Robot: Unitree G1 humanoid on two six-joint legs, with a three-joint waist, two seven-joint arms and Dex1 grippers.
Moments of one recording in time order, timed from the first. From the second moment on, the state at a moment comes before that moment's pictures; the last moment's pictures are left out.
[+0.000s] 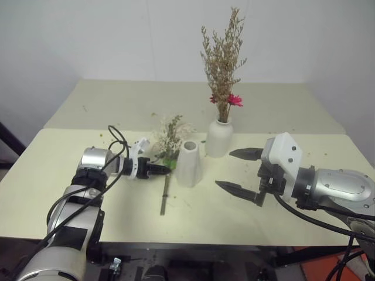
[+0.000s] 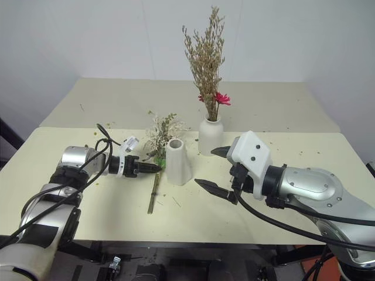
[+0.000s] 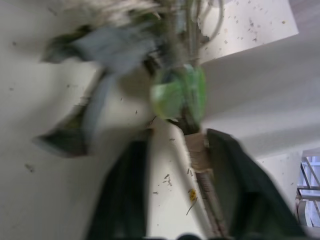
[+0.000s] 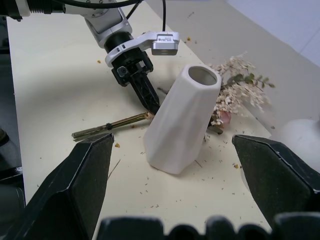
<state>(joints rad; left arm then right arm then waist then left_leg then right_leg) -0.98 0.53 -0.13 0.80 -0.36 1.02 -1.13 -0.38 -0.87 -0.12 -0.83 0.75 0.90 0.59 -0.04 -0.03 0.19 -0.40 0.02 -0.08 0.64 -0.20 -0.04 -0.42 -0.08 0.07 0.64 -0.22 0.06</state>
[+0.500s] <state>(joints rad) -0.95 0.54 -0.07 0.78 -0.35 1.01 -1.10 -0.37 -0.86 -0.09 -0.81 0.71 0.90 0.58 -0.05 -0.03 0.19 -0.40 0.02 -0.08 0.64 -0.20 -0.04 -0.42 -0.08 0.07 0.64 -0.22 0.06</state>
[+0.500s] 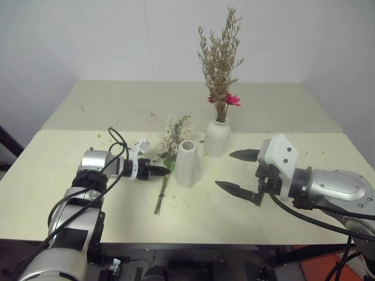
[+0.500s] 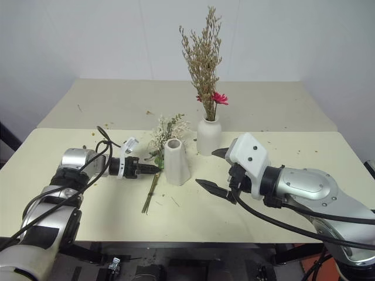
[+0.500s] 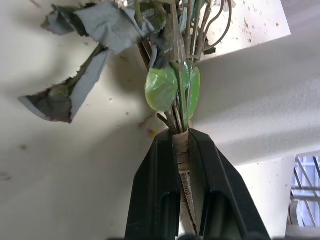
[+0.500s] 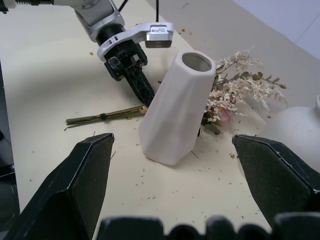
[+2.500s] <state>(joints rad) -1.09 0.38 0.19 0.62 -0.59 0.43 -1.32 -0.29 -0.84 -0.09 -0.83 0.60 0.86 0.52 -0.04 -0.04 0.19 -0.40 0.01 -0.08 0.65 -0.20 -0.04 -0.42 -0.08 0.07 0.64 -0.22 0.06</state>
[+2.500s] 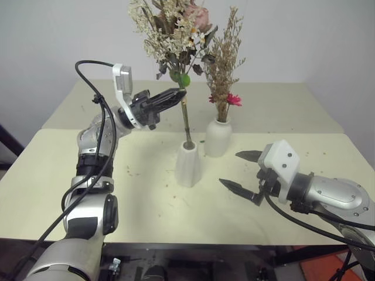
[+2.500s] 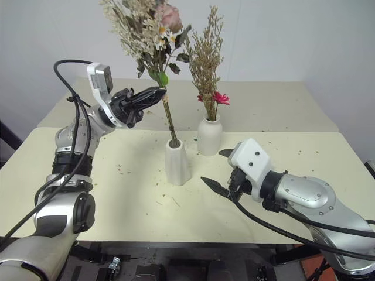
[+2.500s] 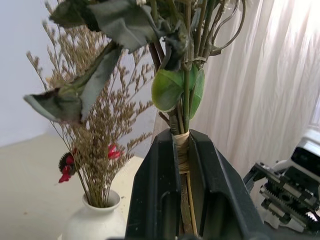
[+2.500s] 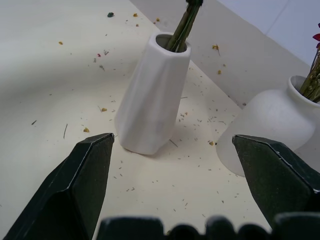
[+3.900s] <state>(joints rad) -0.88 0.41 0.08 0.51 -0.51 0.25 -1.49 -0.29 -0.82 -0.09 -0.79 0.54 0.84 0.55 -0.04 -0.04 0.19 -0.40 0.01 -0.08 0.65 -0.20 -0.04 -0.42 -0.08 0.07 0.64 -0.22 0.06</state>
